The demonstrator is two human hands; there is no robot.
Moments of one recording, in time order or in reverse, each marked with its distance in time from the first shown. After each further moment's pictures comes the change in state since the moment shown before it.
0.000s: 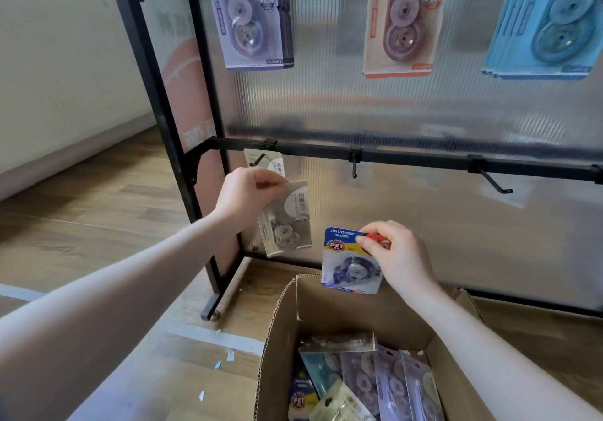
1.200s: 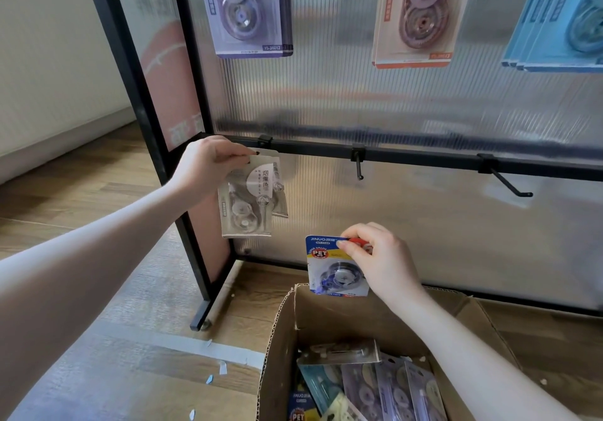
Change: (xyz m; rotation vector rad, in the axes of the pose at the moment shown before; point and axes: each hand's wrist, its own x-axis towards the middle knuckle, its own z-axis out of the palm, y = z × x) left_hand 0.058 -0.048 -0.034 0.135 0.044 0.178; right_hand 0.014 -0.008 0.032 -0.055 -0.034 -0.043
